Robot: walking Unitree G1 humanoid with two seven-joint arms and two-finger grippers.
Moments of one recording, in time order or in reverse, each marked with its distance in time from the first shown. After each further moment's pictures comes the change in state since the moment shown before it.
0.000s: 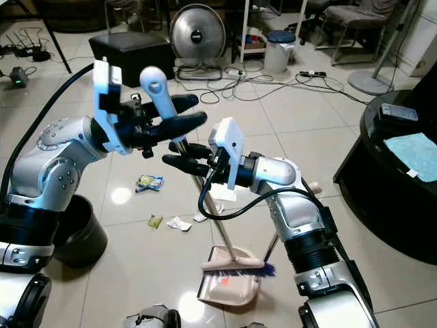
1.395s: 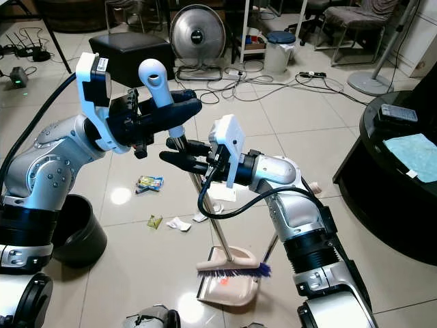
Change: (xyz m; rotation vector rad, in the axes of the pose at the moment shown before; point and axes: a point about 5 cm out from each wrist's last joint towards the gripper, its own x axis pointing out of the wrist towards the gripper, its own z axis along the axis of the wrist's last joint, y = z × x) left arm -0.002 -0.003 0.007 -0.104 -0.073 -0.028; right arm 0.001 0.000 0.004 -0.021 -0.021 -0.005
